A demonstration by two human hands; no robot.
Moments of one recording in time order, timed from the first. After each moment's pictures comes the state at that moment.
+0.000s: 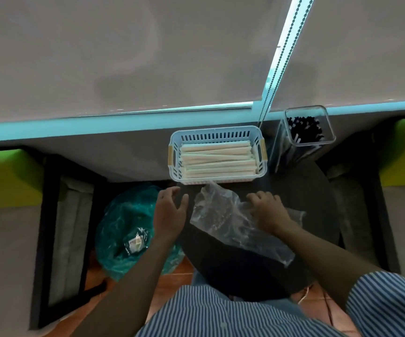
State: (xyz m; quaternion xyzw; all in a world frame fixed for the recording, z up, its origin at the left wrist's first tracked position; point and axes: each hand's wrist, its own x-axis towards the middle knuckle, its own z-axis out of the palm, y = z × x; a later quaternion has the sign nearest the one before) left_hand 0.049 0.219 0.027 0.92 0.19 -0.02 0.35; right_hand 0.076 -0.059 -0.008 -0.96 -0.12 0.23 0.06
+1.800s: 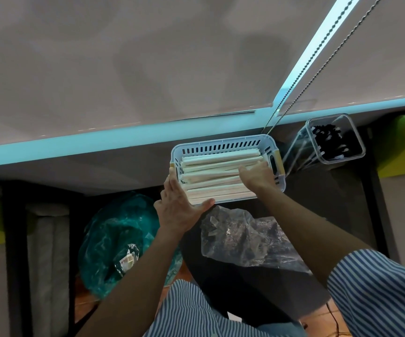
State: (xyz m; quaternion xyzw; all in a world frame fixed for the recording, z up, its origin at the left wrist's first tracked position) left_hand 0.153 0.243 0.010 0.95 0.09 -0.15 0.24; right_hand 0.221 0.030 -0.006 -0.86 0.36 0.20 0.30
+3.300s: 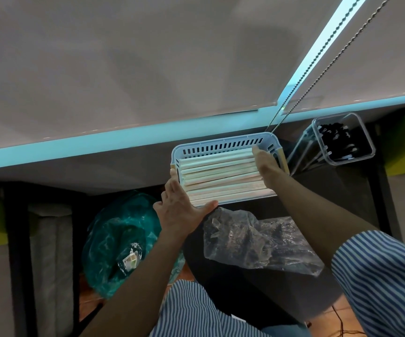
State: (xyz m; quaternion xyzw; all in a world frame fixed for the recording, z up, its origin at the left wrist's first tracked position) left_hand 0.156 0.242 0.014 0.96 0.10 -0.16 0.21; right_hand 0.258 0.013 -0.007 -0.75 0.38 0.20 0.50
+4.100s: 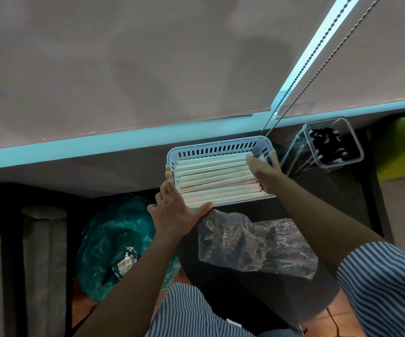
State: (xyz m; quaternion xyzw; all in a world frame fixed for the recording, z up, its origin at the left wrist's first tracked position) left_hand 0.155 0.240 0.014 0.97 0.10 -0.15 0.19; right_hand 0.251 0.005 -0.005 -0.74 0.39 0.32 0.45
